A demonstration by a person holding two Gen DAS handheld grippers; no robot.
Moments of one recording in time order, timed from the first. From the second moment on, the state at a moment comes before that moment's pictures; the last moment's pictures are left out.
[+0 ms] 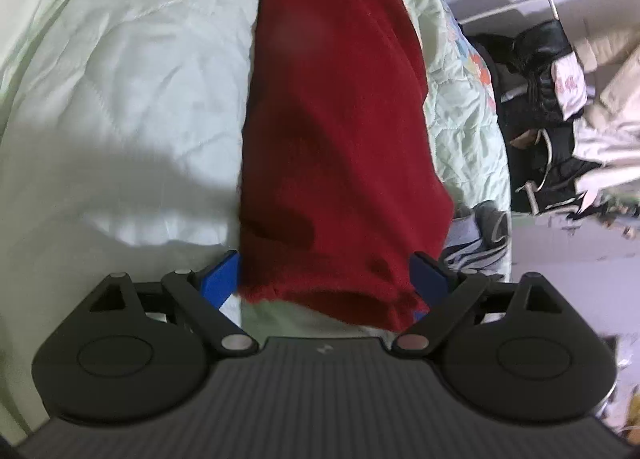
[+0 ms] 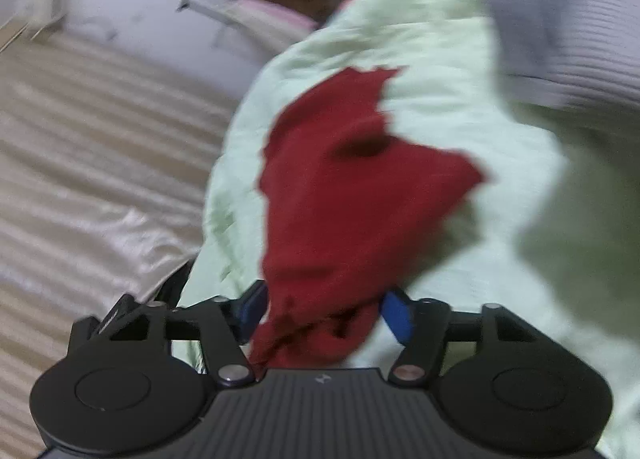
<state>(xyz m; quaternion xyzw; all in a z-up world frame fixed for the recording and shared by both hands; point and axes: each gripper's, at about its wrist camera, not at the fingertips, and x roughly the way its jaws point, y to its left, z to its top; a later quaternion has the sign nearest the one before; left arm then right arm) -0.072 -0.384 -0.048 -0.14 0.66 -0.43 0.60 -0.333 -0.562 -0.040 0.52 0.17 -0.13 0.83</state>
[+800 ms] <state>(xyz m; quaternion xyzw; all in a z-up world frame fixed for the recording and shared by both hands) -0.104 -0.398 -0.086 -0.29 0.62 -0.35 0.64 -0.348 -0.581 -0.053 0.62 0.12 -0.12 0.76</state>
